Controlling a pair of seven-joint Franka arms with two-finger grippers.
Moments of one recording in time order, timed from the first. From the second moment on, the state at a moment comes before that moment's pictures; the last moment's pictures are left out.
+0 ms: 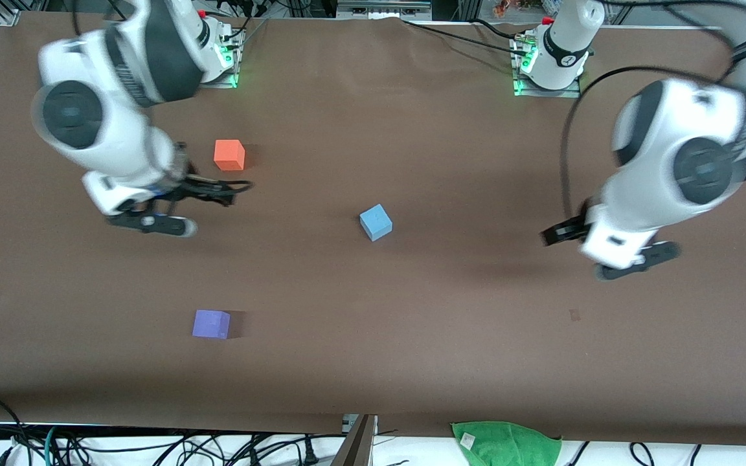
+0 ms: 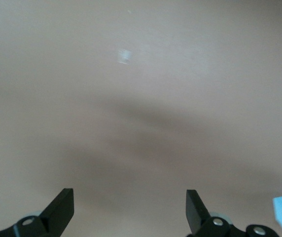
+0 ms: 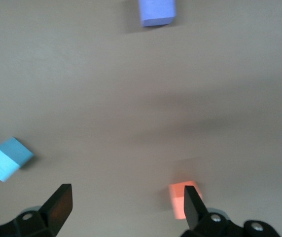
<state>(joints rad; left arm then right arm) -0.16 0.33 -0.01 -1.44 0.02 1.63 -0.47 0.39 0.31 0.03 -1.52 0.01 1.71 0.63</state>
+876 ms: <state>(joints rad) 0.08 0.11 -0.02 -1.57 0.01 1.59 -0.03 0.62 0.57 0.03 -1.52 0.00 2.09 1.31</state>
